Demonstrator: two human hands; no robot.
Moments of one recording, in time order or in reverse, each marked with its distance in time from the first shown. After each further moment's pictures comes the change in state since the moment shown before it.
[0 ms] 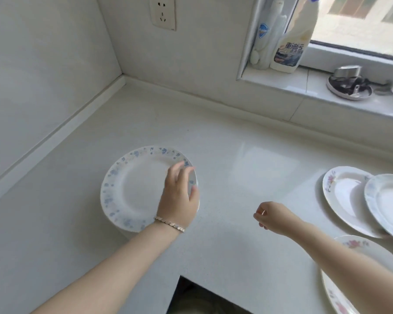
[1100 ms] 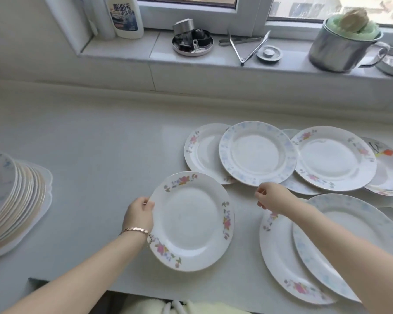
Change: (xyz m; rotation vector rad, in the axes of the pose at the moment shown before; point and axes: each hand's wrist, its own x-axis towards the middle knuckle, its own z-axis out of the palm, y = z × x) left_hand -0.094 0.185 0.242 -0.087 -0.276 -0.593; right_hand -0.070 0.359 -0.106 0.233 0.079 0.240
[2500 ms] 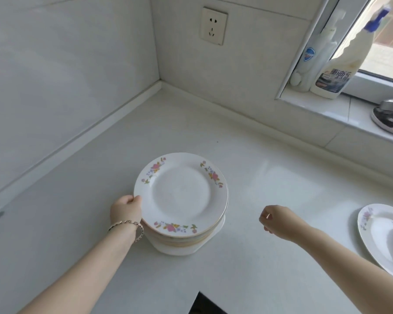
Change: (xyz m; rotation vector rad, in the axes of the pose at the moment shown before) left_hand 0.143 -0.190 -0.382 -0.287 0.531 -0.262; right_hand -0.026 -0.401 0.196 -0.379 -0.054 -0.371
